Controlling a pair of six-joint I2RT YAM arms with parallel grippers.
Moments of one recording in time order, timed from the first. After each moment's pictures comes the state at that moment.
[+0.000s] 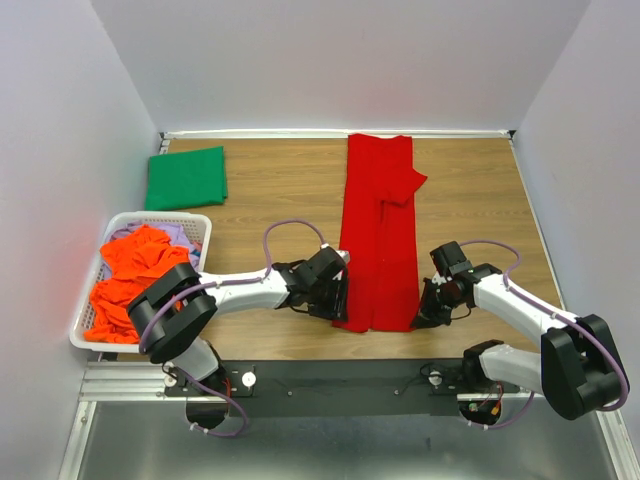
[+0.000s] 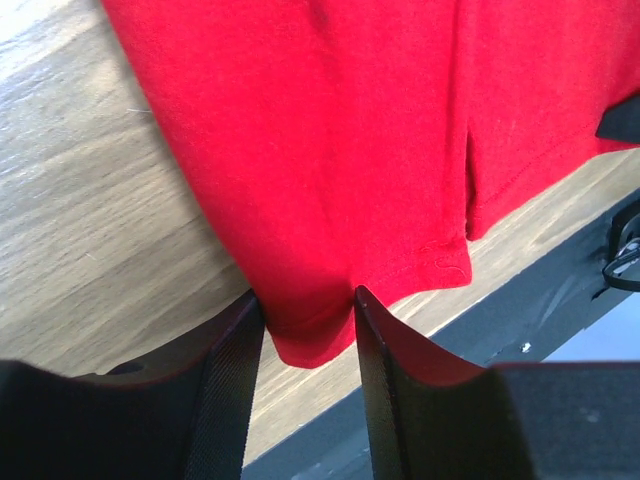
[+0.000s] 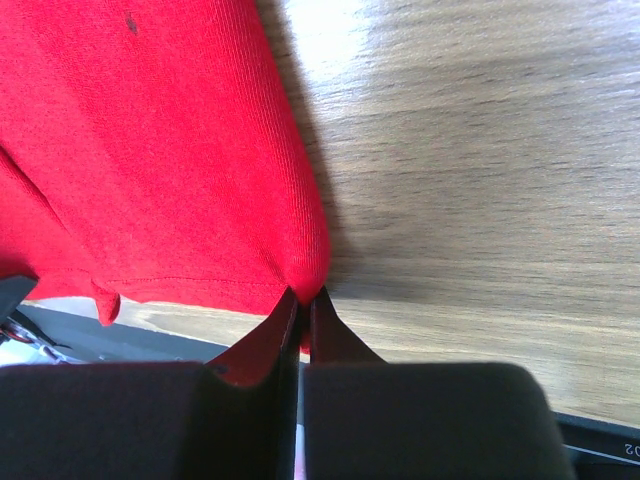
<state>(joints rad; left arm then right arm) -0.96 1.56 0.77 -0.24 0.18 -0.75 0.35 1.17 0.49 -0.68 -0.28 0.70</state>
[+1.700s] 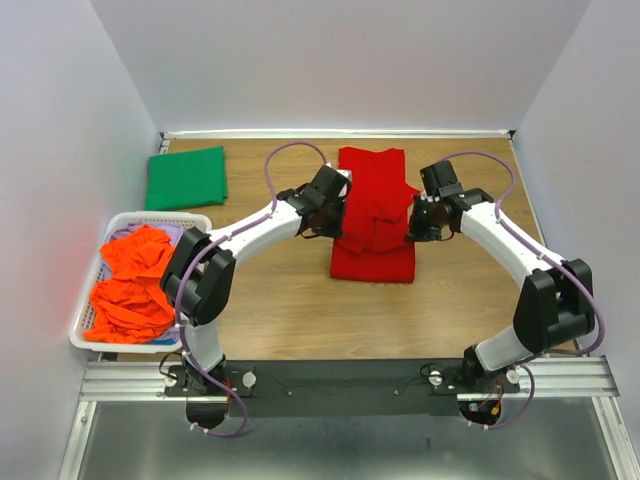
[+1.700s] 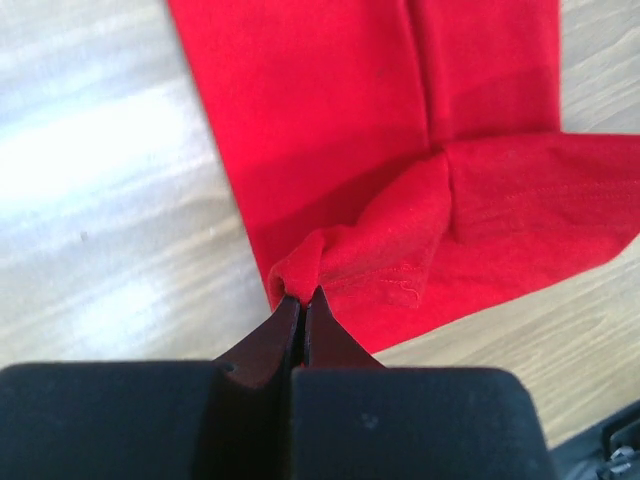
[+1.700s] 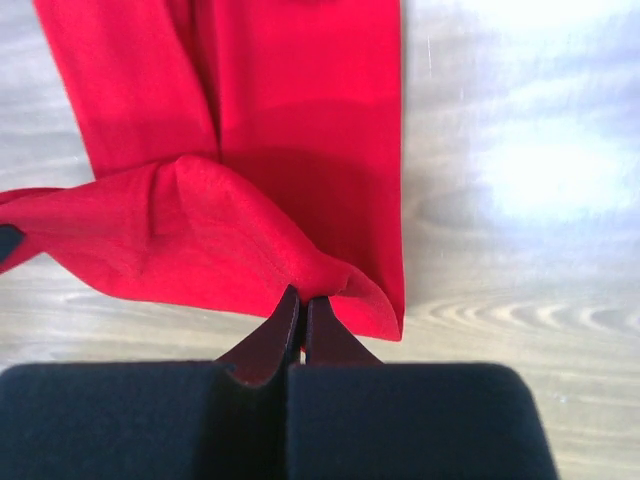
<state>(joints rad) -0.68 1.82 1.39 -0.49 0.04 -0.45 0.32 1.52 1.15 -0.71 -0.05 0.51</state>
